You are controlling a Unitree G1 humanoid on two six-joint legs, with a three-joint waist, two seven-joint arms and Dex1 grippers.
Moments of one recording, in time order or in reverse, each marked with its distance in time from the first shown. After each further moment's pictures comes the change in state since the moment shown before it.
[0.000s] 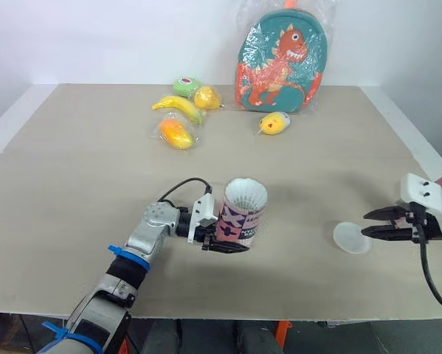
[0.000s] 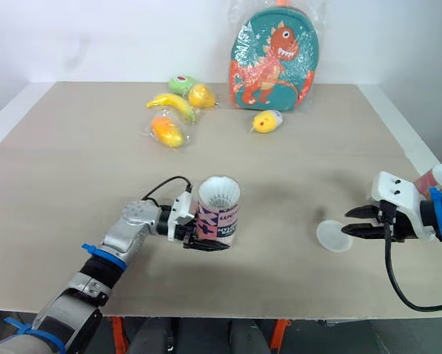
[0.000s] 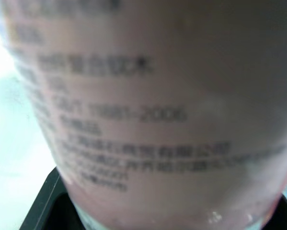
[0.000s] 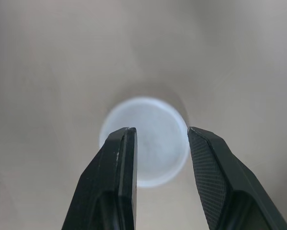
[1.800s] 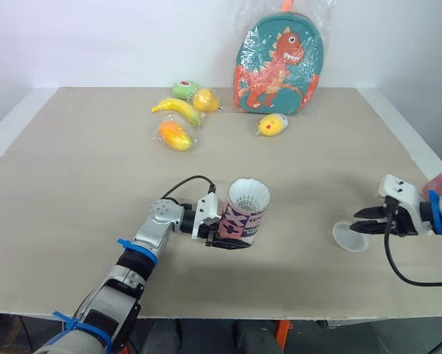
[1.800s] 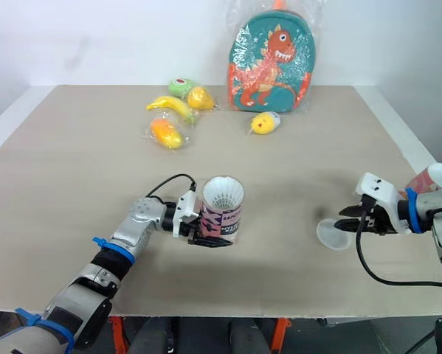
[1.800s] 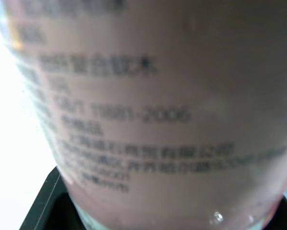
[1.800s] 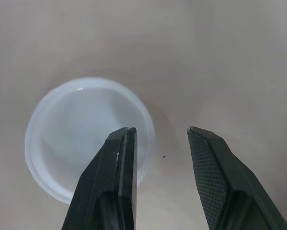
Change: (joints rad) left arm -0.061 -0.040 0.023 0.154 0.035 -0.110 -0.018; right arm -0.302 0.159 0.223 0.420 -0.164 -0.115 -0.011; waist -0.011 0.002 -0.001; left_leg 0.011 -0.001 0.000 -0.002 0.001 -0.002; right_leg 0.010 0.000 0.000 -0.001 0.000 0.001
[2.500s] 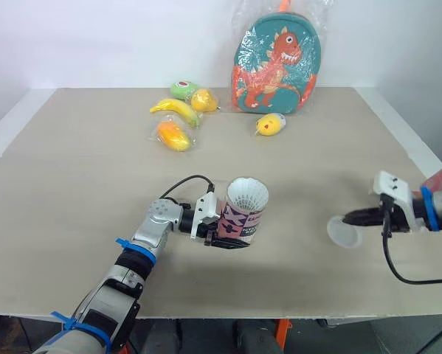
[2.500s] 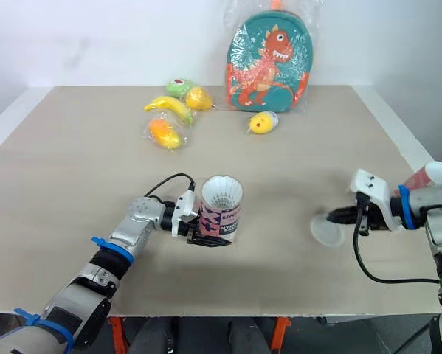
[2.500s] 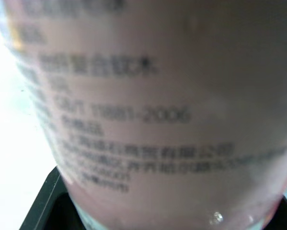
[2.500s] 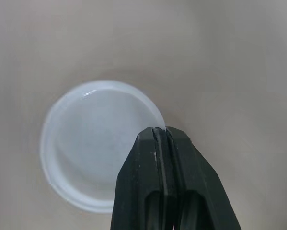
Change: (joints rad) left arm 0.000 0.006 0.003 -0.006 -0.001 0.015 -0.004; right arm -0.013 0.019 -0.044 -0.194 0.096 0.086 0.040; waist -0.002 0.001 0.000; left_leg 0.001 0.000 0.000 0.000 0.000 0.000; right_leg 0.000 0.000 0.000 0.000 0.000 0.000
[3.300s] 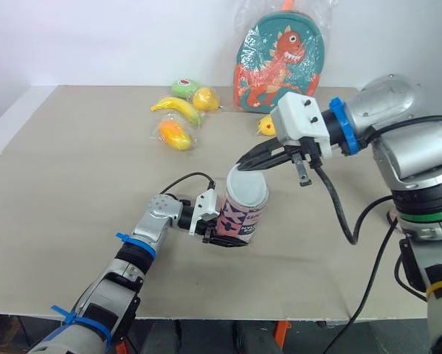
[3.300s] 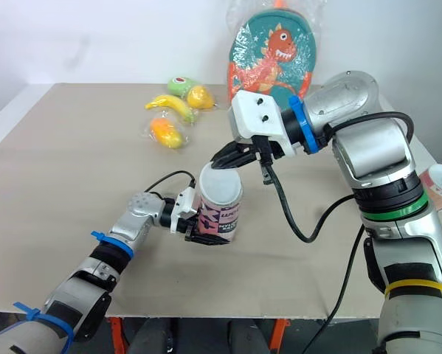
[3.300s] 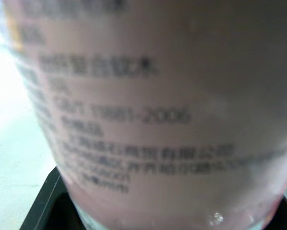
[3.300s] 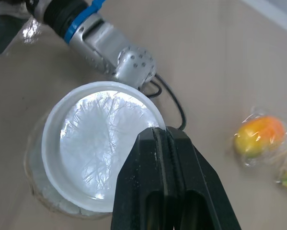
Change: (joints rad) left arm -0.044 0.008 0.001 0.043 0.002 0.003 -0.042; right arm -0.591 0.281 0.311 -0.403 0.070 0.131 0.044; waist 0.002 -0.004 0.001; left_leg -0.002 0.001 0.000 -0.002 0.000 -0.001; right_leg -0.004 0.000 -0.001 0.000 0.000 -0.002
